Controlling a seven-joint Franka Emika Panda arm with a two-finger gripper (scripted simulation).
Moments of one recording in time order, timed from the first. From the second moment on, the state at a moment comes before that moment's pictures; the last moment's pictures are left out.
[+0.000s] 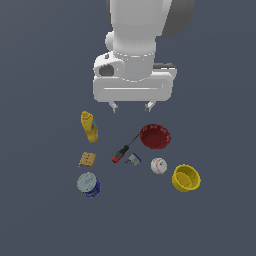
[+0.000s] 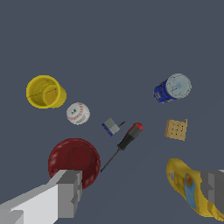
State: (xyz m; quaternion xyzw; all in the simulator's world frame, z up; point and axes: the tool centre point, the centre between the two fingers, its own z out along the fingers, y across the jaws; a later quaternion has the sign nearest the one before) arm 0.016 0.012 0.337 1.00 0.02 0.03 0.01
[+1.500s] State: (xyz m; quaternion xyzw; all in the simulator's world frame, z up) arm 0.028 0.024 0.290 1.00 -0.03 0.02 -0.01
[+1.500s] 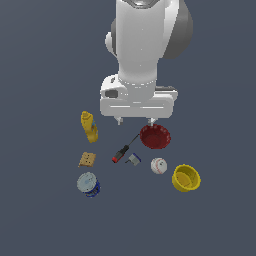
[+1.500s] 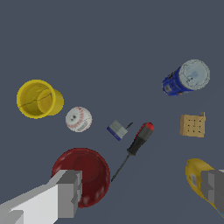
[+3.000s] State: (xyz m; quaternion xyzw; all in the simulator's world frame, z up) arm 0.042 0.023 0.084 0.92 -0.38 0.00 0.00
